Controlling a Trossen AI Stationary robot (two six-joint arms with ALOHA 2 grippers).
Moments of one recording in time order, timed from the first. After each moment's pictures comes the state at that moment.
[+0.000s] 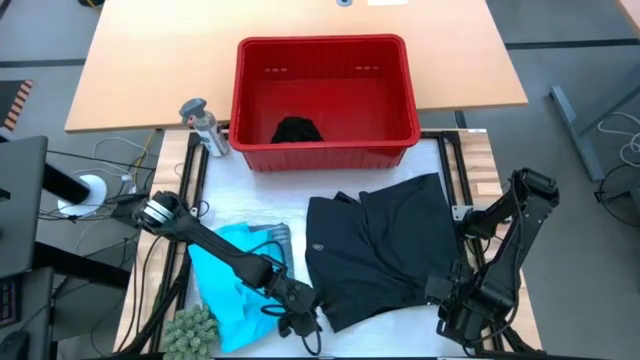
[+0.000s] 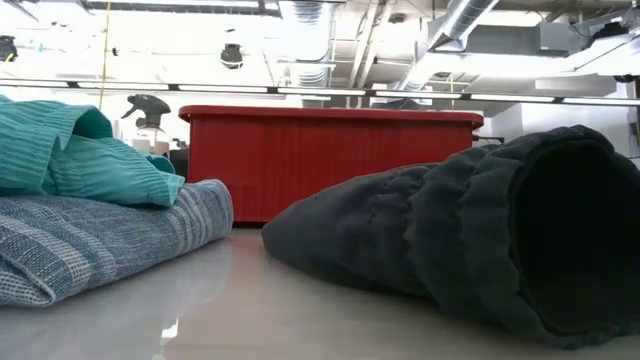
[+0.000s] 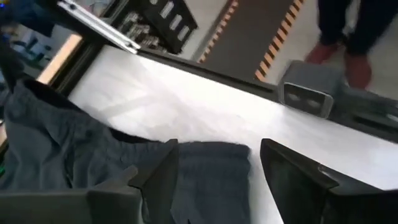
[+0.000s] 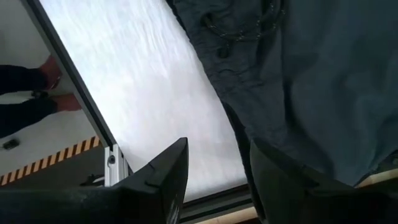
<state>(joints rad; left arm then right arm) -0.49 1.90 1.33 -0.03 0.07 0.63 1.02 1.50 1.26 -1.23 0.05 1.41</state>
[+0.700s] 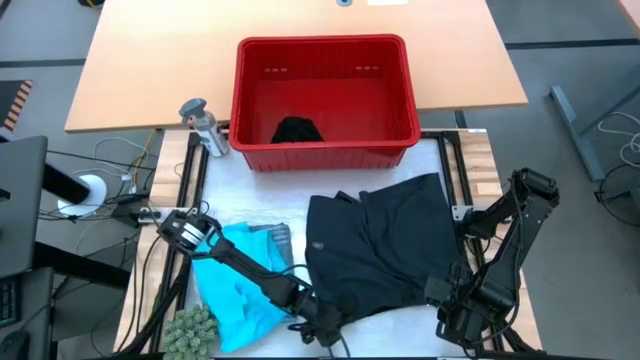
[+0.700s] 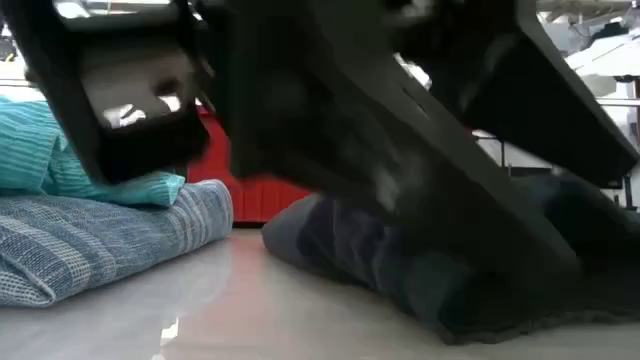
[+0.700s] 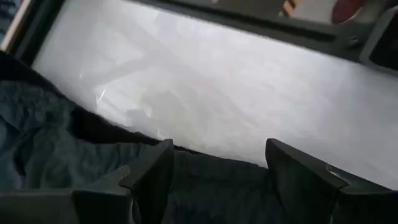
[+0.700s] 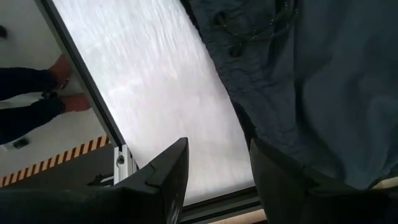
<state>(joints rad) -0.50 2.22 1.56 -0.05 -0.08 0.67 1.02 1.51 1.26 -1.19 0.05 1.41</state>
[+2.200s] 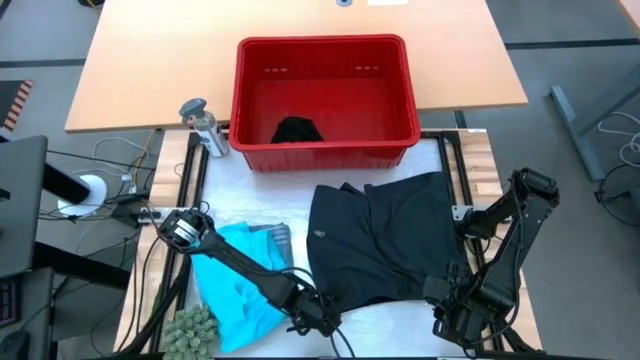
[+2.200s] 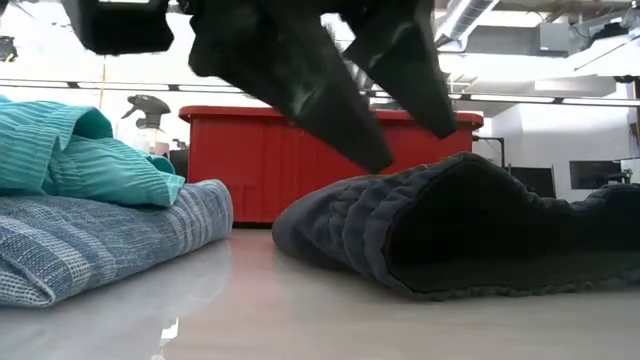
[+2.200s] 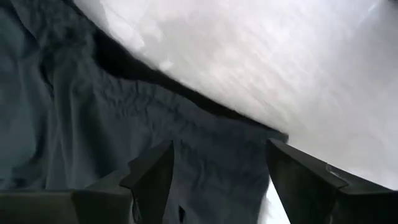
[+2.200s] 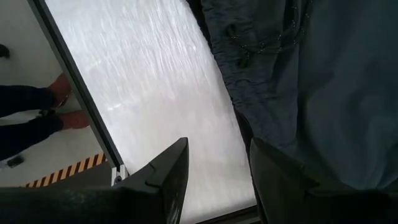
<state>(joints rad) -0.51 2.16 1.71 -0.52 -0.28 0.48 1.02 1.51 1.26 -1.19 0.13 1.41</state>
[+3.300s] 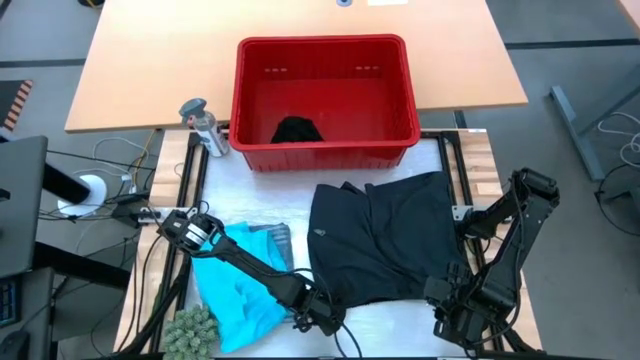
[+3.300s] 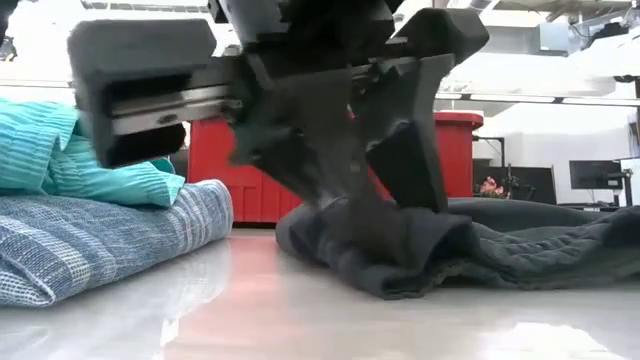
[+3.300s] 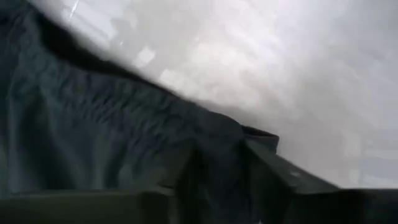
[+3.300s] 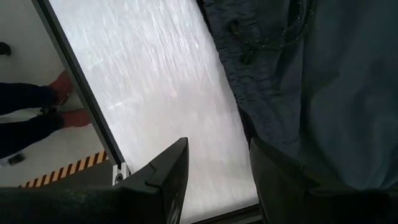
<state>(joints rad) -0.48 2.25 1.71 -0.49 -0.23 0.56 1.03 1.50 1.26 -1.18 0.13 1.41</state>
